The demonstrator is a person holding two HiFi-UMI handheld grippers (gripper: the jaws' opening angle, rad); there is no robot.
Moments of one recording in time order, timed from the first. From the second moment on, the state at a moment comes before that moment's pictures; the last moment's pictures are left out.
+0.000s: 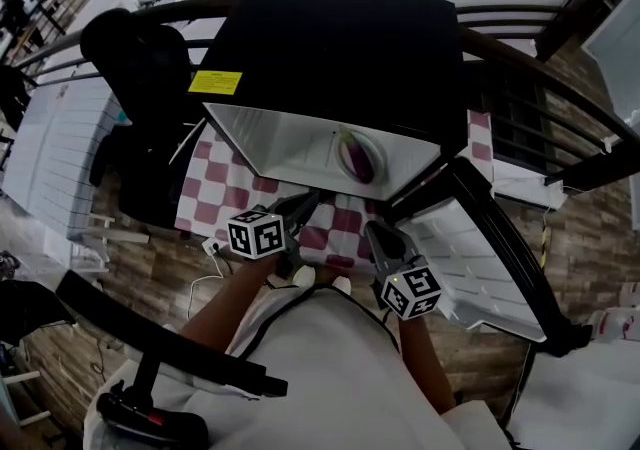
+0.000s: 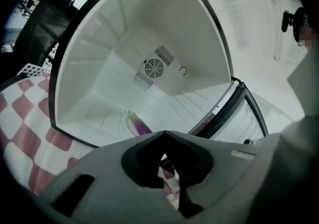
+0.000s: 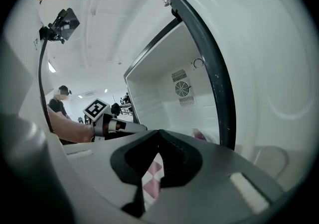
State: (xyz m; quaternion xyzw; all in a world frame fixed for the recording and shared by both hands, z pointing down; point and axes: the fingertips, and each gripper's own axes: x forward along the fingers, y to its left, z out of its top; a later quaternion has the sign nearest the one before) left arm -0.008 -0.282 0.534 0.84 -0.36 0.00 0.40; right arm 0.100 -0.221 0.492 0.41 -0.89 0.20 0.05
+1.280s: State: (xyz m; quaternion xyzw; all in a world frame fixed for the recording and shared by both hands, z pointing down) left arm 0.008 -0.230 0.488 0.90 -0.34 0.04 0.27; right arm 0.111 -0.189 0.468 0.43 -0.88 0.20 0.03
